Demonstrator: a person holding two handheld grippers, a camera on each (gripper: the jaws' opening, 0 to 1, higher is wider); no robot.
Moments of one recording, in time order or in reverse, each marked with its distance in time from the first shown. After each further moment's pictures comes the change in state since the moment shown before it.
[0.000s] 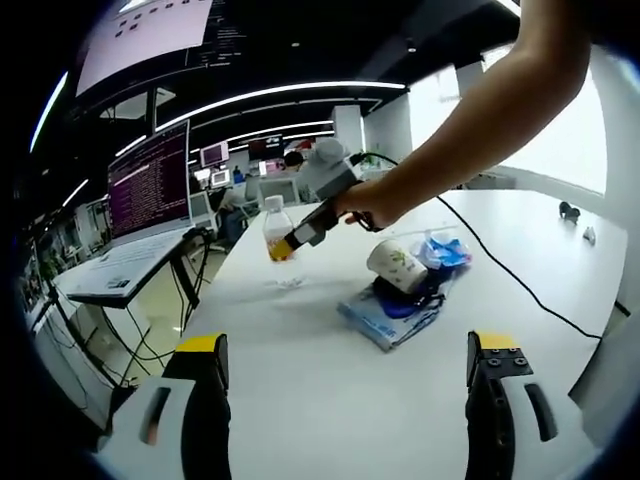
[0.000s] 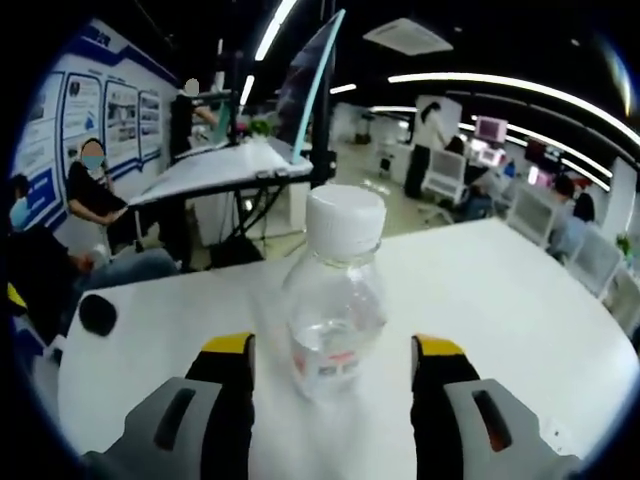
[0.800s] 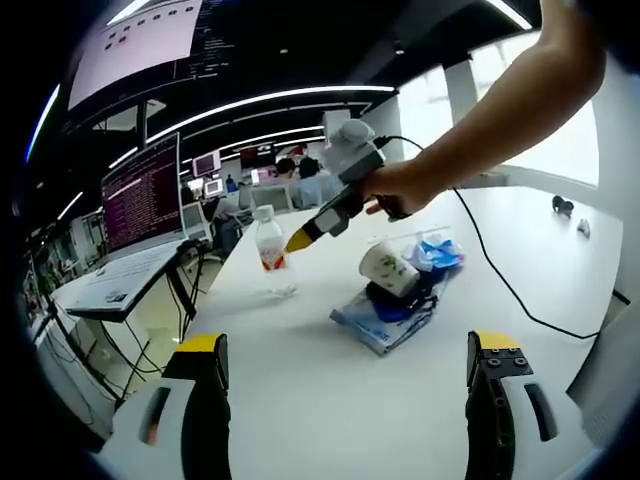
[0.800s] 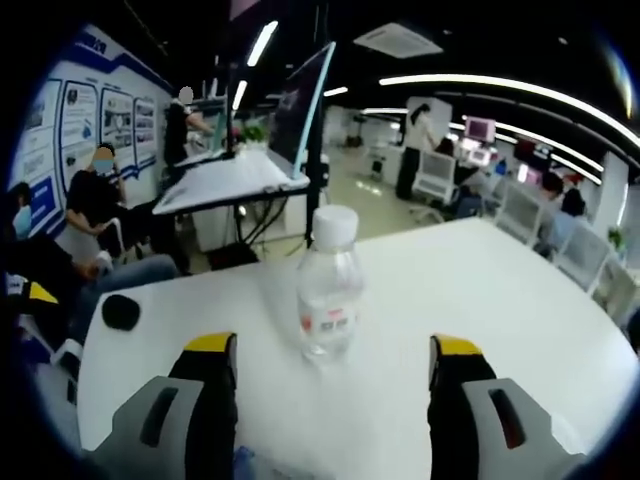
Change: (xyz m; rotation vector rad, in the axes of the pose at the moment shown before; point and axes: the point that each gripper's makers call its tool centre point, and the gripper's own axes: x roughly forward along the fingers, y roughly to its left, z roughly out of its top) left arm -0.002 -0.010 0.006 0.048 -0.024 -0.025; right arm -0.076 0.000 0.000 0.038 -0.018 -0.040
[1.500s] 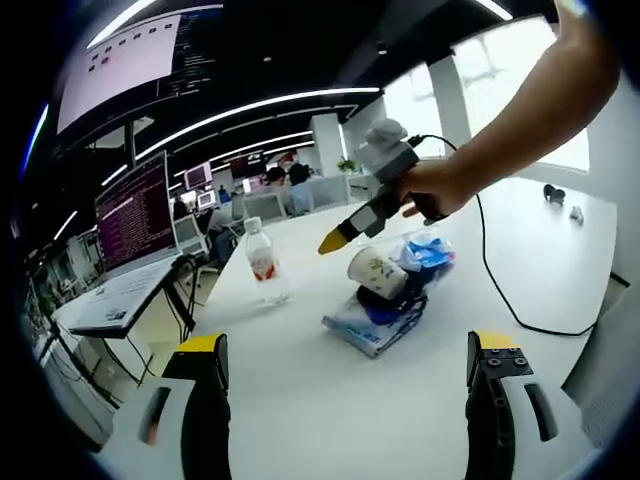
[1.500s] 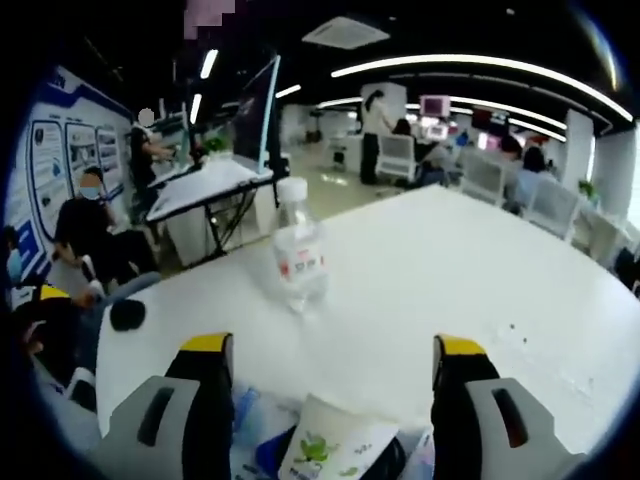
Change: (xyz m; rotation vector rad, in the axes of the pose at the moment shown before) left arm -0.007 -0.012 0.004 0.047 -0.017 -0.013; right arm -0.059 -0.026 -0.054 0.178 0.030 -0.119
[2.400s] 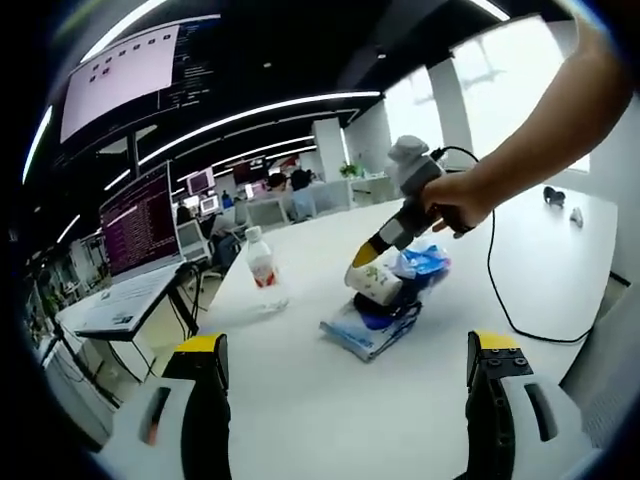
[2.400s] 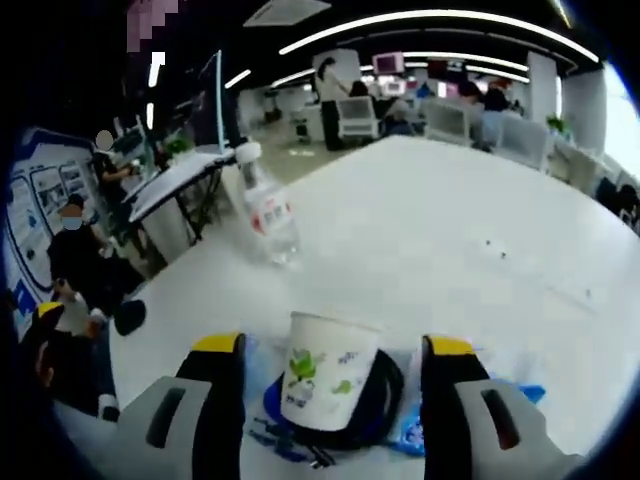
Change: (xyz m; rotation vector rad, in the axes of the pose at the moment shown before) left arm -0.012 -0.011 0.010 -0.006 -0.023 0.013; right arm -0.033 0.001 -0.054 0.210 0.153 -0.056
